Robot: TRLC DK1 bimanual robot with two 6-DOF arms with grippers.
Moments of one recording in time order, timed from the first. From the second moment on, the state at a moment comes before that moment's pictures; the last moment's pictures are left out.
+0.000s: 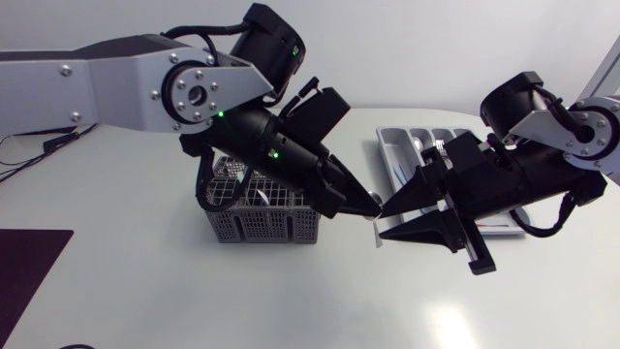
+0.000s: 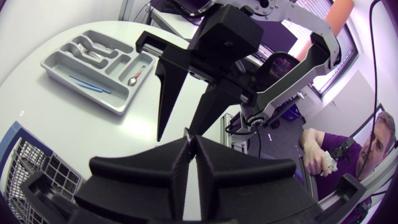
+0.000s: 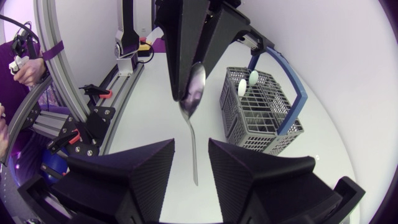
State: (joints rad) left arm -0.72 1.68 1.38 -0.60 0.80 0.23; right arm 0.21 1.34 0.96 -0.84 -0.93 -1.21
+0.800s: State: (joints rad) left arm -0.72 1.69 1.38 -0.60 0.82 0.22; right arm 0.23 1.33 0.94 -0.81 -0.93 -1.21
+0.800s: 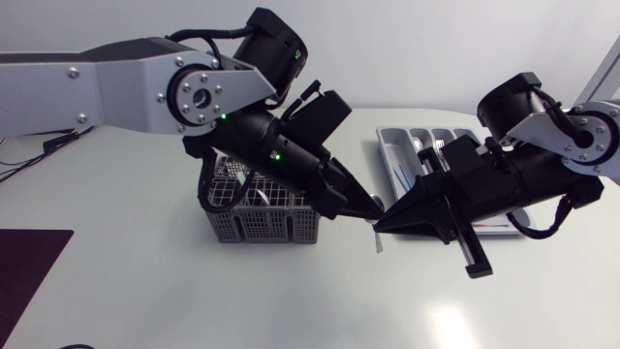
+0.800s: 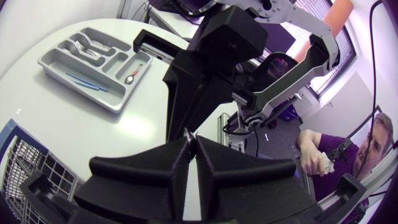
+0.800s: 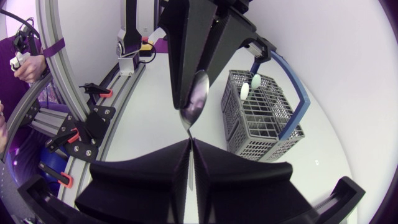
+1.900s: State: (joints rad) left arm -0.44 1.52 1.26 -0.71 0.35 0.21; right arm -0.26 1.32 0.67 -0.19 -0.57 -1.31
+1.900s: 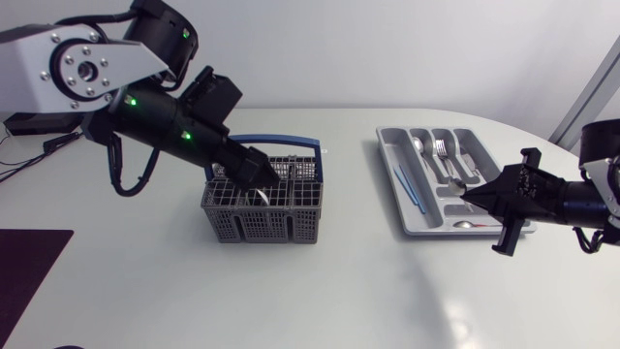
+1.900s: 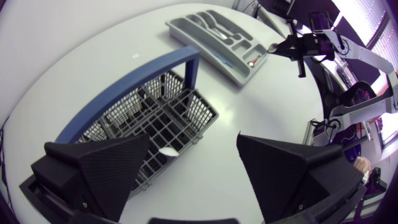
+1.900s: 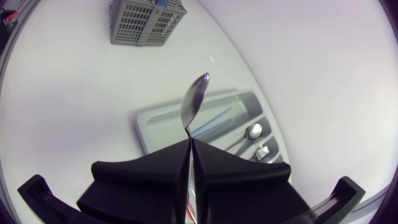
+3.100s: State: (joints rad) left arm -0.45 1.49 1.19 -0.73 0.27 0.18; right arm -0.34 1.72 0.49 0.57 -0.25 -1.47
